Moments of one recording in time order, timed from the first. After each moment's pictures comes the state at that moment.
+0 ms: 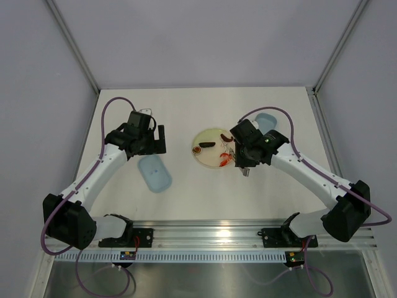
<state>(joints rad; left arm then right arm) -0.36 1.28 1.10 -0.77 -0.13 -0.36 0.70 1.37 1.23 -0.95 0.20 0.63</state>
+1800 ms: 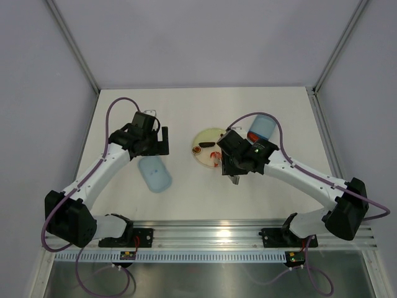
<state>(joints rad) -0.39 1.30 1.10 -0.77 -0.13 -0.37 0.87 1.37 1.21 -0.91 0.25 0.75</state>
